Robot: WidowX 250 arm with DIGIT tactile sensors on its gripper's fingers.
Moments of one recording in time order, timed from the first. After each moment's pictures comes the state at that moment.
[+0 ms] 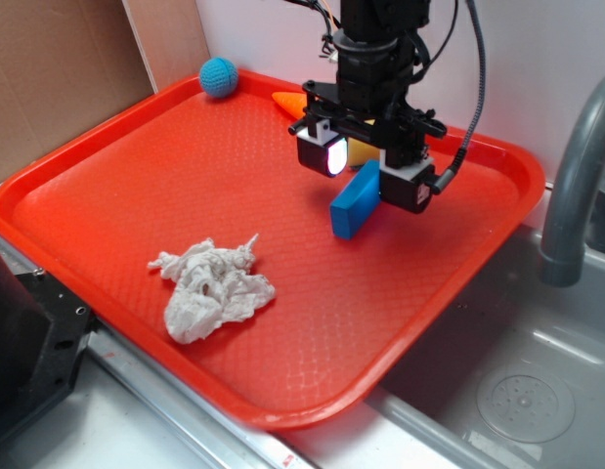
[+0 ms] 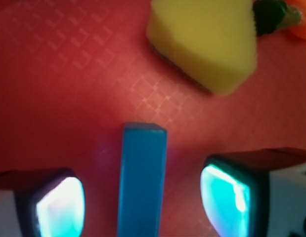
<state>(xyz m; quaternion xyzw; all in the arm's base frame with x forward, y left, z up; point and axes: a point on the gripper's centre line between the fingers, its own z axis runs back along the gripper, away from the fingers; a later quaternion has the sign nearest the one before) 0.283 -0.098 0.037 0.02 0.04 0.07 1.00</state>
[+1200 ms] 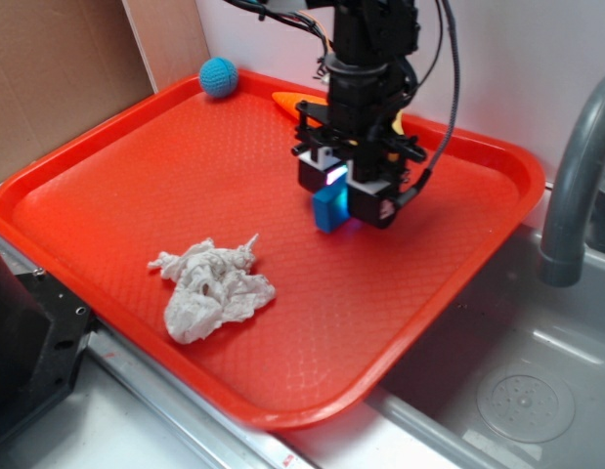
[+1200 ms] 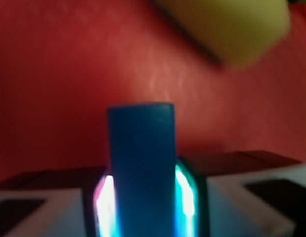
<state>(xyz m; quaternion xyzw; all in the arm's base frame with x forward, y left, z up) 0.265 -0.089 0.042 0.01 0.07 0.01 1.00</state>
